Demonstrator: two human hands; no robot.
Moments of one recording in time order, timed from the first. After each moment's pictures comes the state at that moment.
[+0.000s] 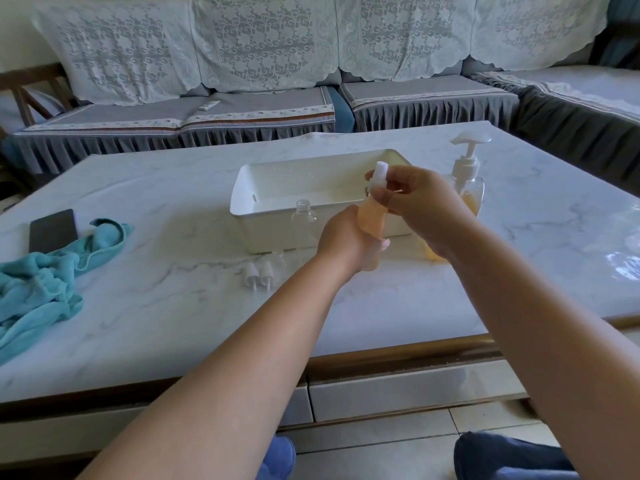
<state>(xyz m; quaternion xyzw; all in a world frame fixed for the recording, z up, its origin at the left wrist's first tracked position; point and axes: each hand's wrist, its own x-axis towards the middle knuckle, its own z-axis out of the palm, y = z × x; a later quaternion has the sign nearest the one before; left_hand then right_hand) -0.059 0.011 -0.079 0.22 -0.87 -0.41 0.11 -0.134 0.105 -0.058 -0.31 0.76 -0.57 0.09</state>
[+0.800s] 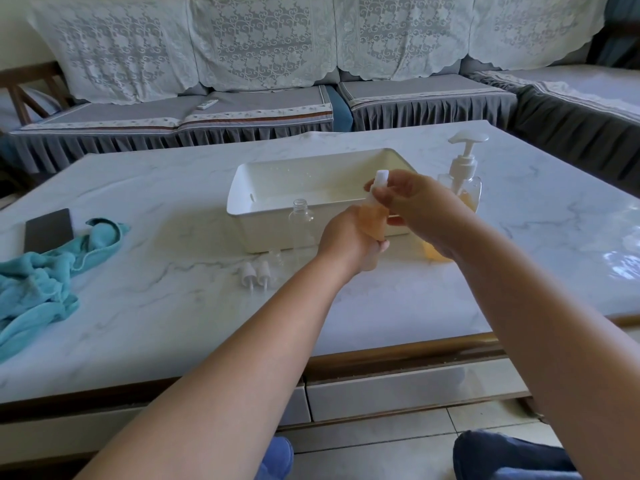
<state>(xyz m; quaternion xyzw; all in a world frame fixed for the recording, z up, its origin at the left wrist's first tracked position) -0.059 0.017 -0.075 0.18 -0.91 -0.34 0.11 -0.149 0.109 -0.067 -0.33 0.78 -0.52 0.11</state>
